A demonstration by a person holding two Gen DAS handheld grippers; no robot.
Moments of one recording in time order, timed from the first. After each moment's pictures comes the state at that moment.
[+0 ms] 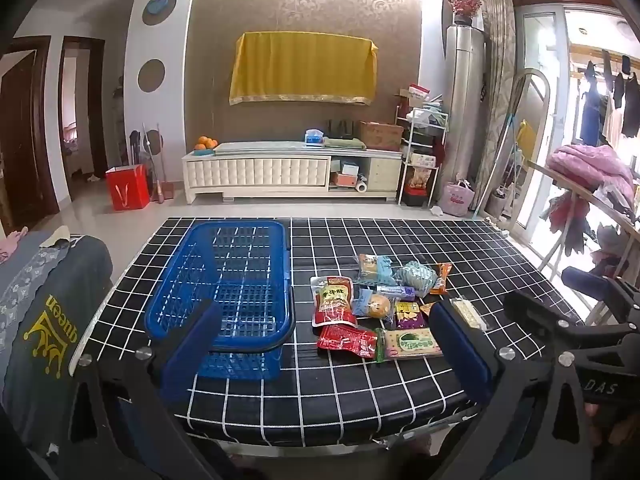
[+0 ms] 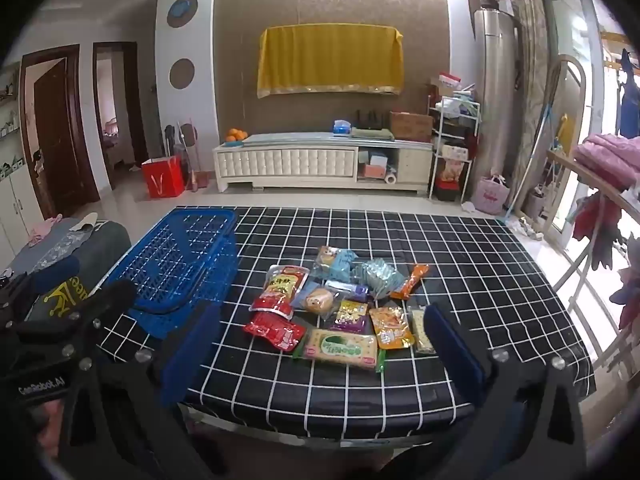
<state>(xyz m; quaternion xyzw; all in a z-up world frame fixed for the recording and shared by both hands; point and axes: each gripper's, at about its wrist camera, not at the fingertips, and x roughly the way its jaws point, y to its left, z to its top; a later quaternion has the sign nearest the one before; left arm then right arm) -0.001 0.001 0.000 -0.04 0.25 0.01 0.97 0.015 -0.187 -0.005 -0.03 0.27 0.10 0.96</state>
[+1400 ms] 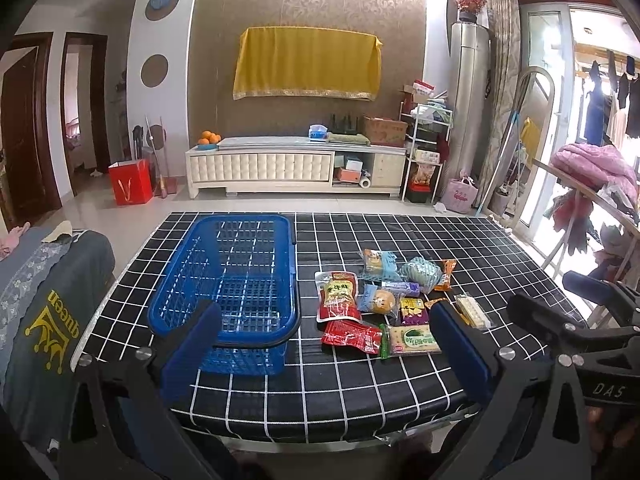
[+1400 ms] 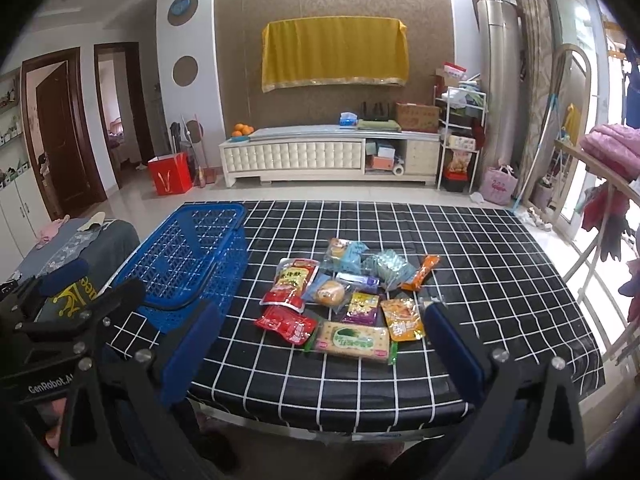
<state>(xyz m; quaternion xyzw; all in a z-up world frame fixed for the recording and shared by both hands) 0.000 0.006 -0.004 -0.04 0.26 0.02 0.96 0.017 -0.183 -0.008 -0.02 0.29 0.11 0.95</state>
